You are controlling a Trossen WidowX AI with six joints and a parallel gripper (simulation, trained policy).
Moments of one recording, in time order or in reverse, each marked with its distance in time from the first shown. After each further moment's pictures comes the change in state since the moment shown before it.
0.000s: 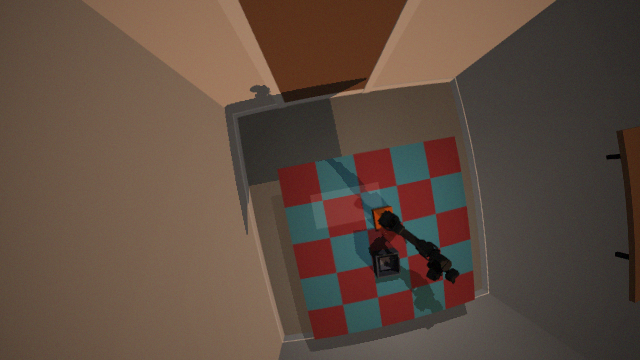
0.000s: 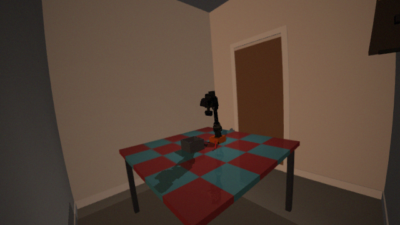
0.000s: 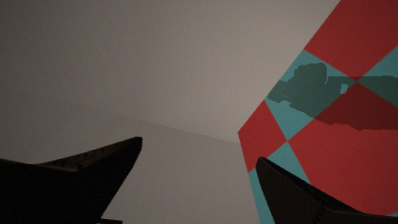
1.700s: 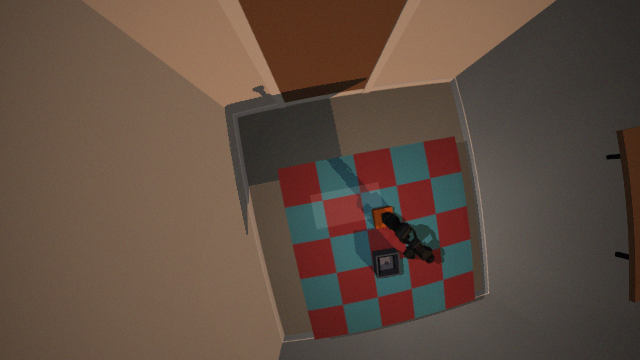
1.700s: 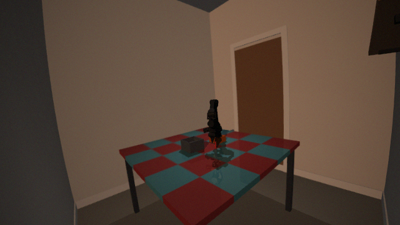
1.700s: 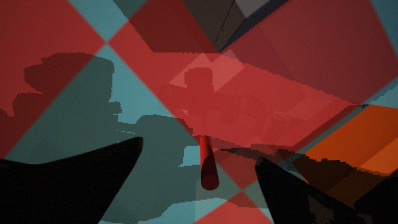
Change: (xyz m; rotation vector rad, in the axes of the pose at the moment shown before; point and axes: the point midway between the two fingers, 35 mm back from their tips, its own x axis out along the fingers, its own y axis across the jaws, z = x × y) arm -0.083 -0.317 -0.026 -0.149 0.239 -1.397
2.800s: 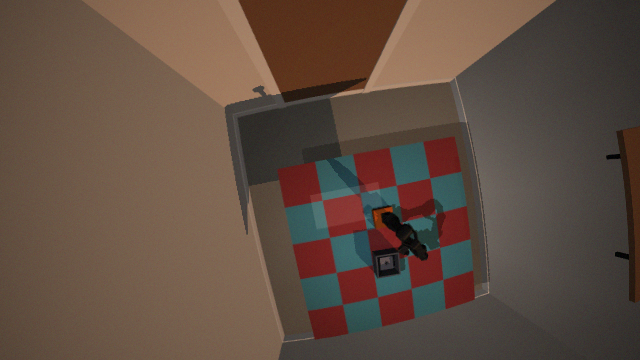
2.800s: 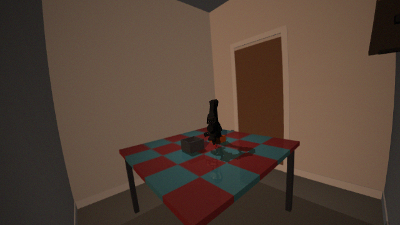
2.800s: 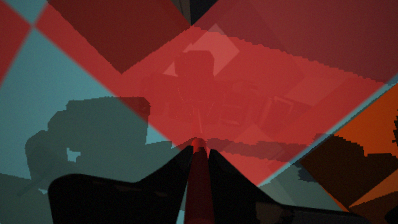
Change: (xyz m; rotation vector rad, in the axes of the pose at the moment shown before) arm 0.041 -0.021 -0.007 0.082 0.069 -0.044
